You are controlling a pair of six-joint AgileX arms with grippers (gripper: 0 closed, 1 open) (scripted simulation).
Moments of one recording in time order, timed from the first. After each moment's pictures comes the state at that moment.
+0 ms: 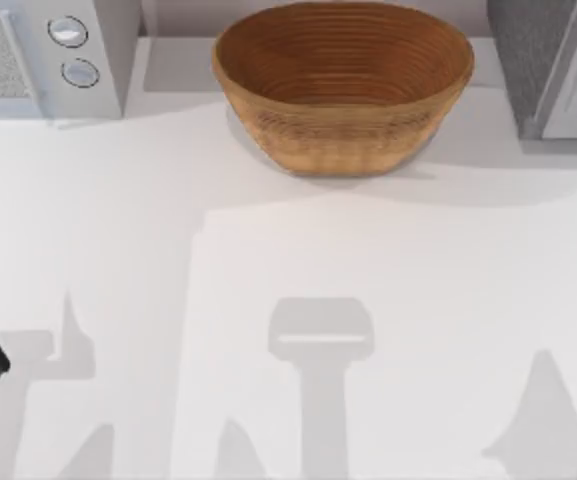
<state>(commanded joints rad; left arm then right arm) 0.00 0.00 0.00 0.00 0.00 0.00 -0.75 1.13 0.27 0.88 -0.74 0.01</state>
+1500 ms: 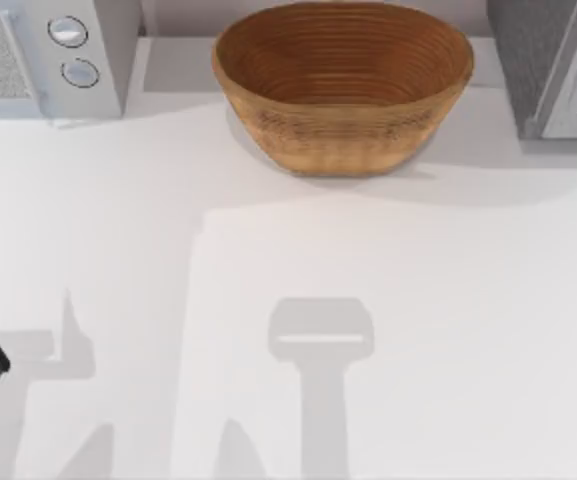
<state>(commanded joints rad) 0.00 0.00 0.00 0.00 0.00 0.00 -1.05 1.50 0.94 0.55 -1.05 0.02</state>
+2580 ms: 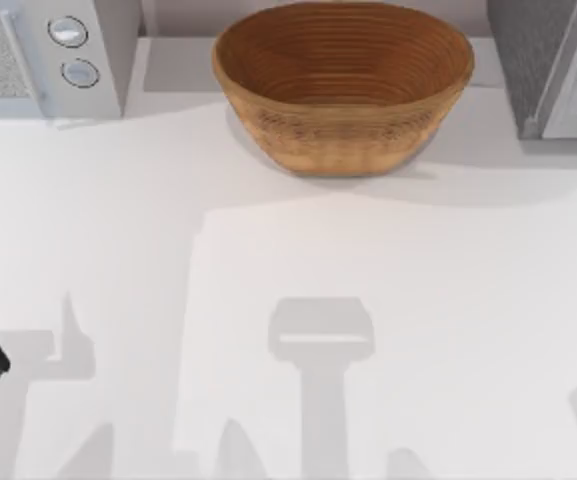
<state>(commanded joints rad) 0.00 0.00 0.00 0.00 0.00 0.00 -1.04 1.34 1.74 -0.39 -1.03 0.02</state>
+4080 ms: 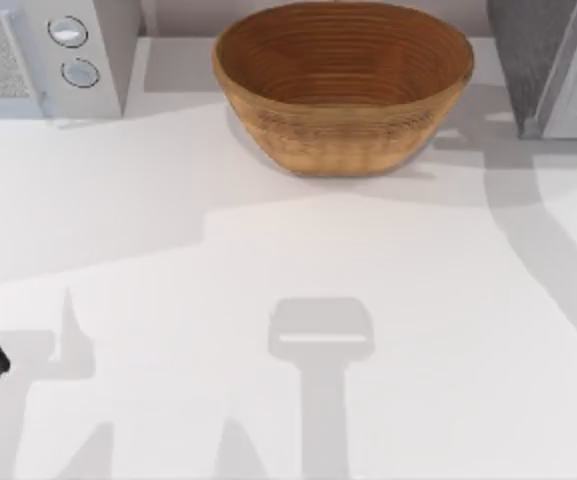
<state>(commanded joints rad) 0.00 0.00 0.00 0.00 0.00 0.00 0.44 1.29 1.72 -0.44 0.45 0.02</state>
